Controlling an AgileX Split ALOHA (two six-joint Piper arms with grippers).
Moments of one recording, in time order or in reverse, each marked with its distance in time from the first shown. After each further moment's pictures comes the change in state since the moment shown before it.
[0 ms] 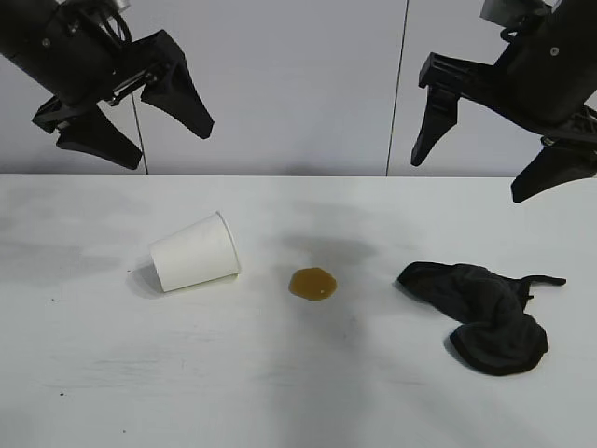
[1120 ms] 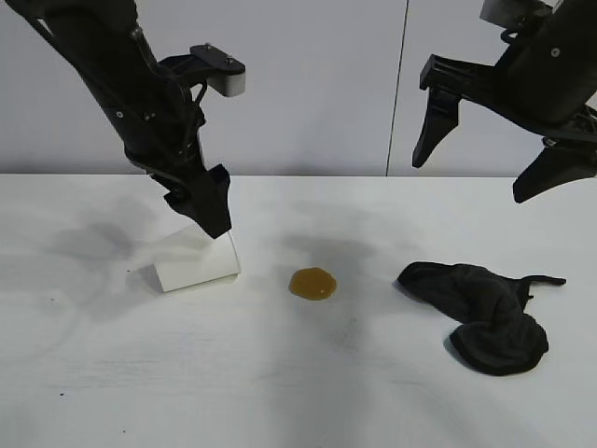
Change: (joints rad) left arm -0.228 0.179 -0.127 0.575 -0.049 0.198; right arm 0.000 0.000 0.000 -0.011 -0.010 -0.003
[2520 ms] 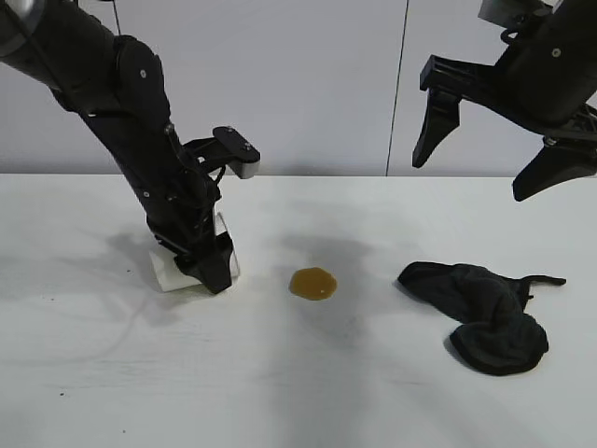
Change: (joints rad) left arm -0.008 0.168 -0.001 0.007 -0.117 0.068; right arm 0.000 0.000 0.000 -0.001 0.000 -0.023
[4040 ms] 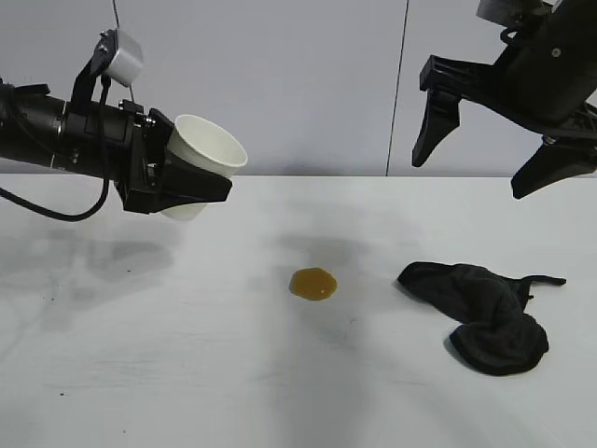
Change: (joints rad) left arm 0.305 -0.160 0.353 -1.501 0.353 1.724; right arm 0.000 0.000 0.000 0.000 -0.010 -0.023
